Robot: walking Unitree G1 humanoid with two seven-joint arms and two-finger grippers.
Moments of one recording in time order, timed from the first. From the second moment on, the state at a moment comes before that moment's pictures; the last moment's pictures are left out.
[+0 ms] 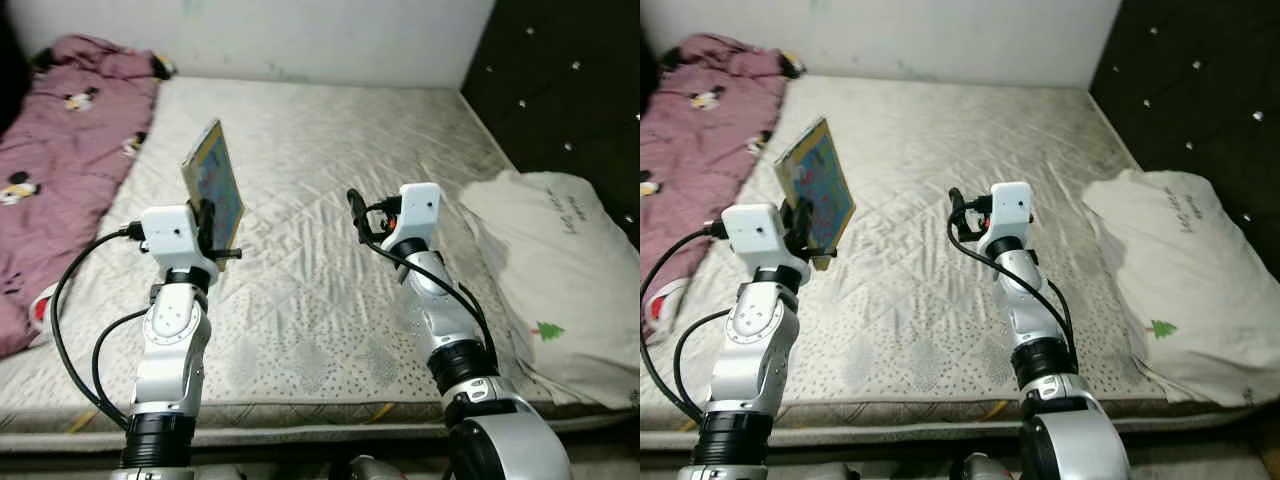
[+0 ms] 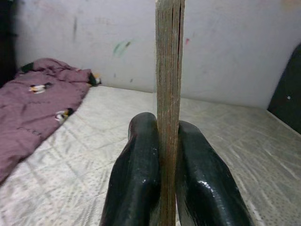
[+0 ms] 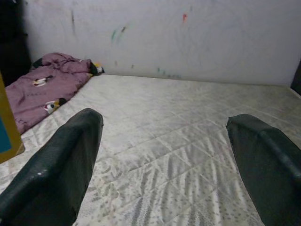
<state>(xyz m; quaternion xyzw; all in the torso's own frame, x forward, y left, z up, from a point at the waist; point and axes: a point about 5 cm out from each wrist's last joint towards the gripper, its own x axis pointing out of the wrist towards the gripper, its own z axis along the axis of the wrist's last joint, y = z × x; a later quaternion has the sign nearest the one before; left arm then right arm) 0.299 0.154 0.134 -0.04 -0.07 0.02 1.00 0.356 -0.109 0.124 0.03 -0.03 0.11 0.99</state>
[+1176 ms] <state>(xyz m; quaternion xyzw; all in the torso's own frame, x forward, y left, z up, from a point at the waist) 0.299 0.152 0.134 -0.04 -0.06 0.01 1.00 0.358 -0.107 0.126 0.03 -0.04 0.11 0.99</state>
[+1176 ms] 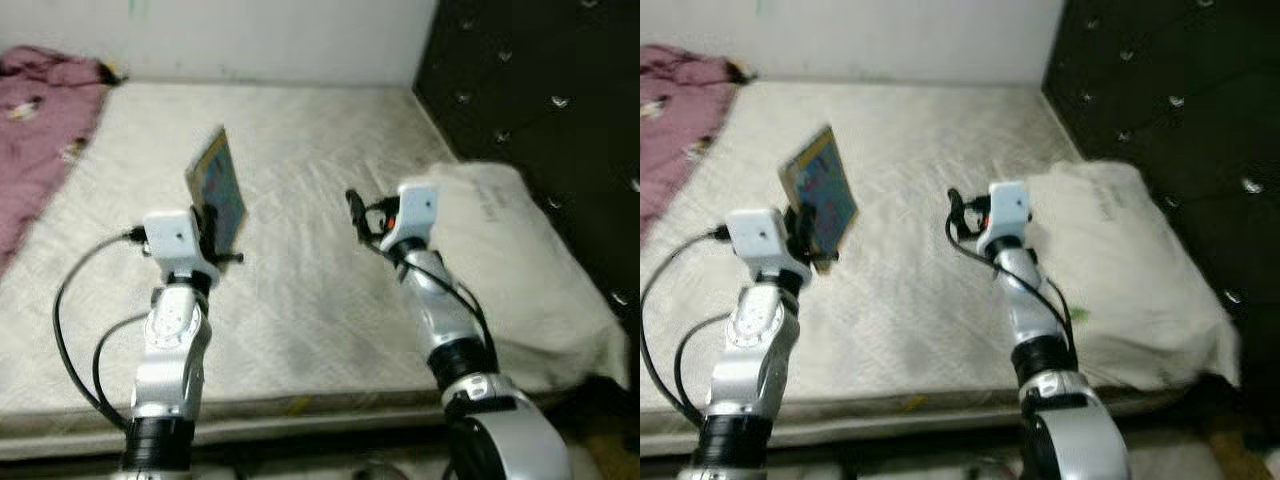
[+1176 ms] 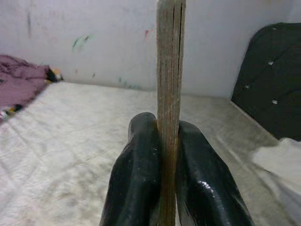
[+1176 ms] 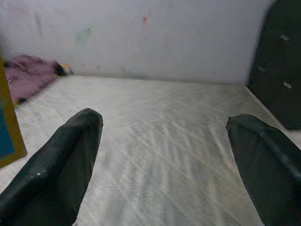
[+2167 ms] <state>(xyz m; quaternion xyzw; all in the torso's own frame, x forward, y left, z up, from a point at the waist) 0.299 0.148 0.132 -0.06 -0.06 0.01 1.00 0.357 -0.112 0.120 0.02 -0.03 0.11 0.99</state>
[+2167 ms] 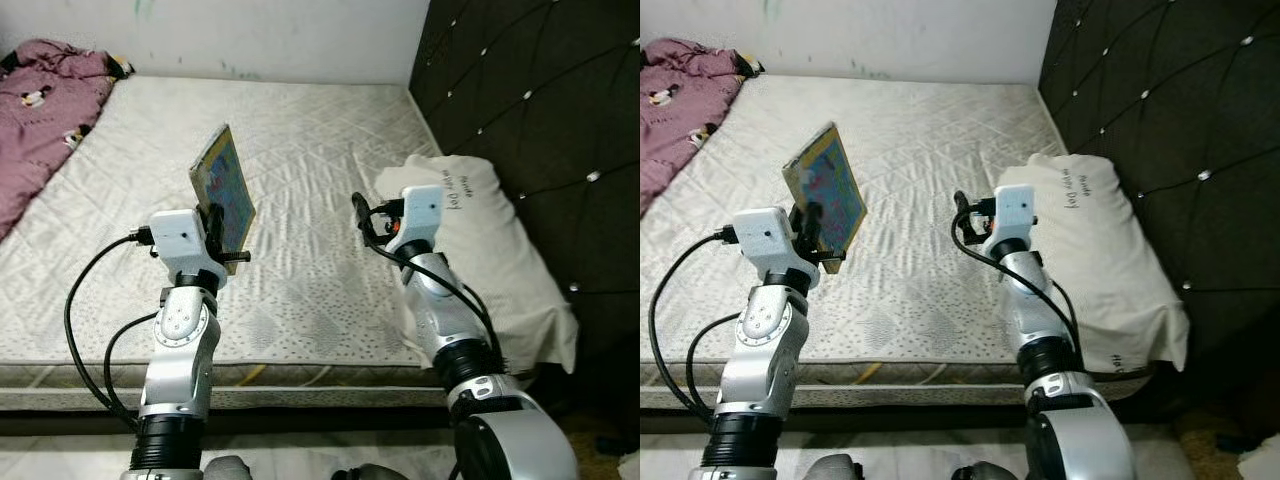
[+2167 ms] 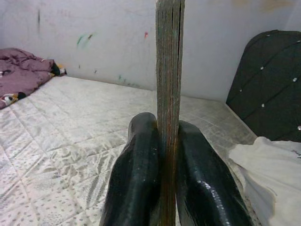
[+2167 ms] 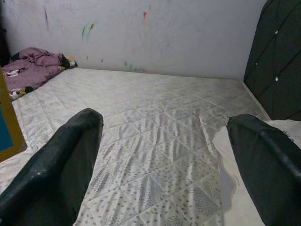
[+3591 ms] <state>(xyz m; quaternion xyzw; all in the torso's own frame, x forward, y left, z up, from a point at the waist) 0.248 0.198 0.098 -0.03 0.00 0.12 0.99 0.327 -0.118 0.108 -0.02 -0.05 0.14 0.99</state>
